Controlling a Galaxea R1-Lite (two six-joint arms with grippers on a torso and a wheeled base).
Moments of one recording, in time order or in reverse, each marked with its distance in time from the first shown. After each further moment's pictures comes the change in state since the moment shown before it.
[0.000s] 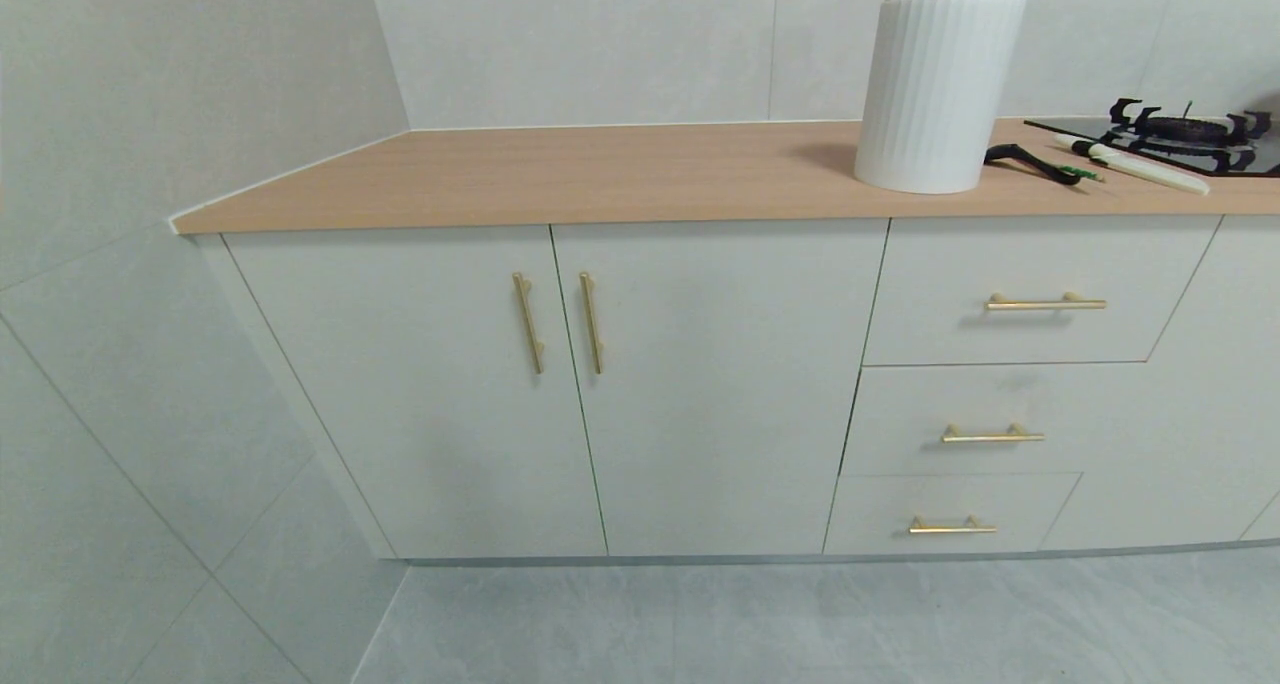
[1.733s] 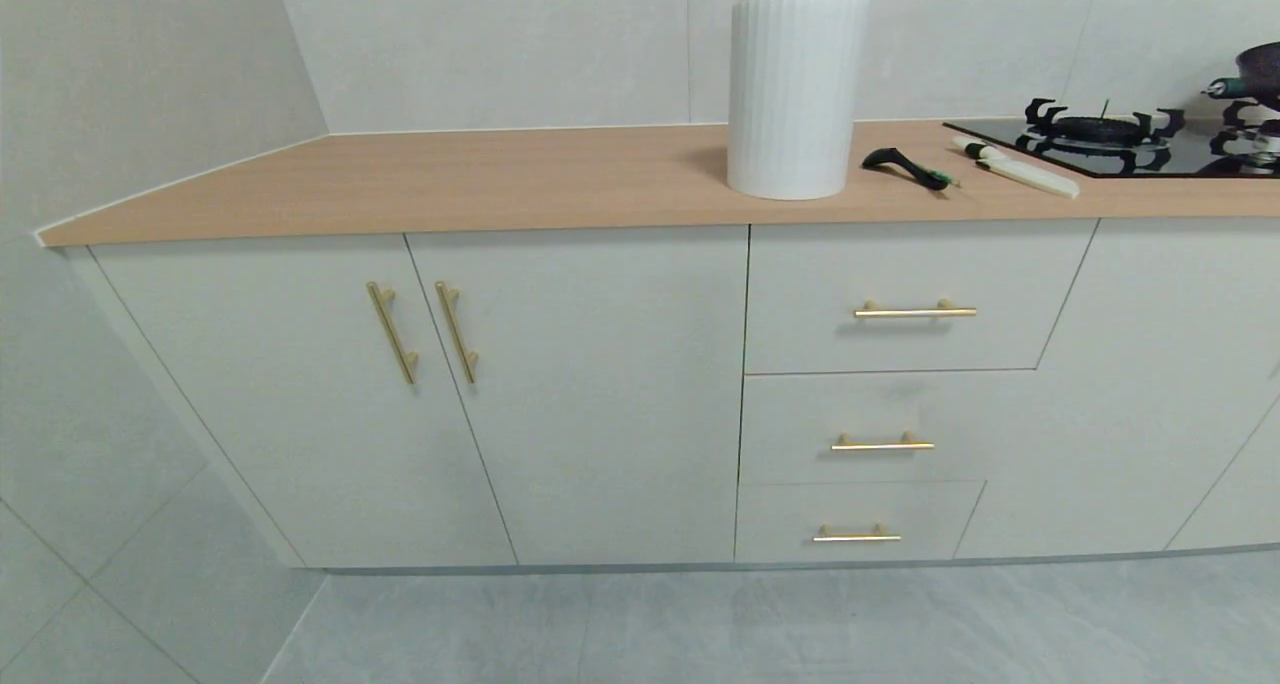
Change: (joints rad) left arm 0.001 0.000 0.000 0.000 0.000 0.003; right arm 0.001 0.001 0.003 0.030 0.043 0.030
